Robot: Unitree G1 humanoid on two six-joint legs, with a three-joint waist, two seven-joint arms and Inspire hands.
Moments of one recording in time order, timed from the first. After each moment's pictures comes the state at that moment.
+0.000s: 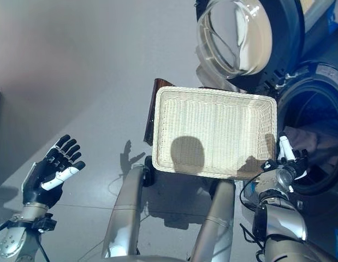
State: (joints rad) left arm 0.48 0.57 0.07 -0.07 -0.72 -0.35 -0.10; right arm -0.63 -0.53 -0.29 1.29 0.83 -0.32 -0.35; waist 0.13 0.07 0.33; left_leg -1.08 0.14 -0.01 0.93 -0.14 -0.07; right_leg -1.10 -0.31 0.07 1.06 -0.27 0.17
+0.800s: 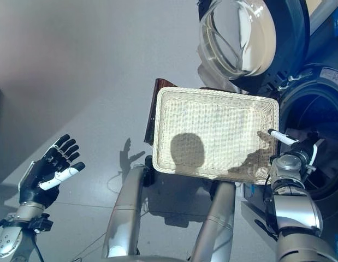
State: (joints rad) left arm 0.48 0.63 0.07 -0.09 -0.71 -0.36 -0.07; right arm -0.72 -0.65 -0.04 1.33 0.30 -0.17 -0.53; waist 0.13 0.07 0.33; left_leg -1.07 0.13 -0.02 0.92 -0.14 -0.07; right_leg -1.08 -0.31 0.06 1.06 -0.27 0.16
